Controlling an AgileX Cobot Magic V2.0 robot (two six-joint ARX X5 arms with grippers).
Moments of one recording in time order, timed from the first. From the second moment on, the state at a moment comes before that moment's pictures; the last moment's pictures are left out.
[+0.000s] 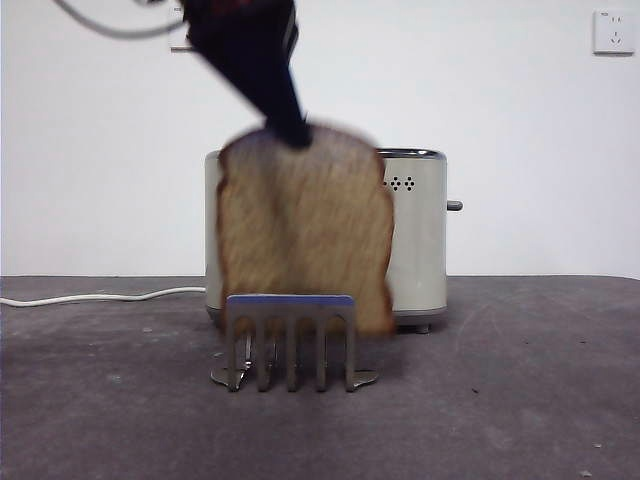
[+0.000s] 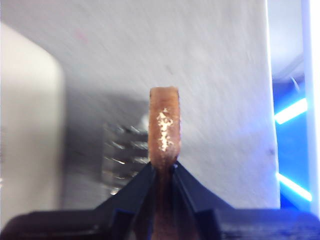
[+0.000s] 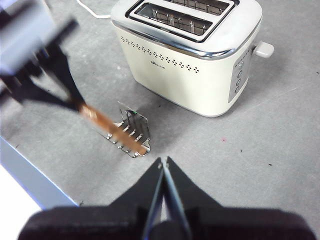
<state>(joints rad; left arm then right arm) -0.77 1.57 1.48 -0.97 0.18 0.72 0.15 0.83 1.18 -1.04 -0.47 -0.25</state>
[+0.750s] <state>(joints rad) -0.69 1.56 1.94 -0.97 0.00 0.81 0.15 0.83 1.18 -1.04 -0.47 -0.25</state>
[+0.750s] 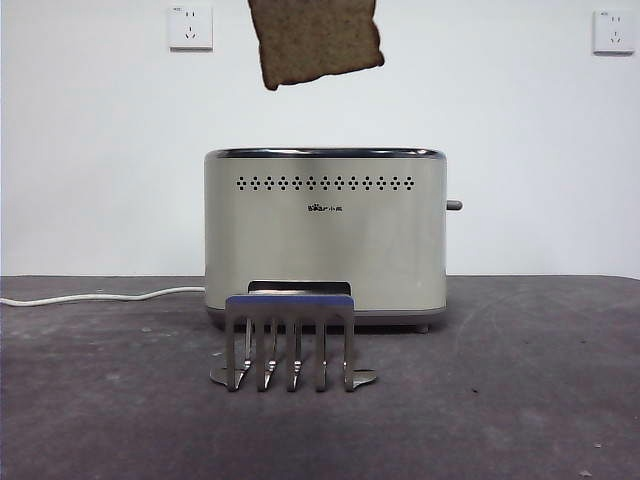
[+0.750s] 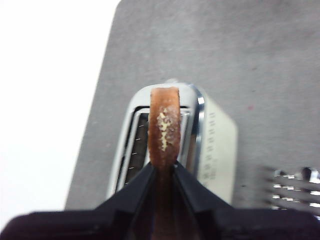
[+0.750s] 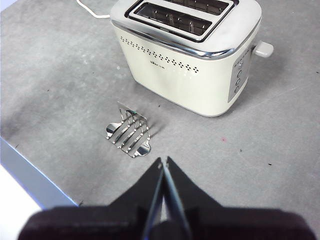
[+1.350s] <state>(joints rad) -0.61 1.70 1.94 -0.94 0.08 0.90 0.15 0.83 1.18 -1.05 -0.47 -0.25</state>
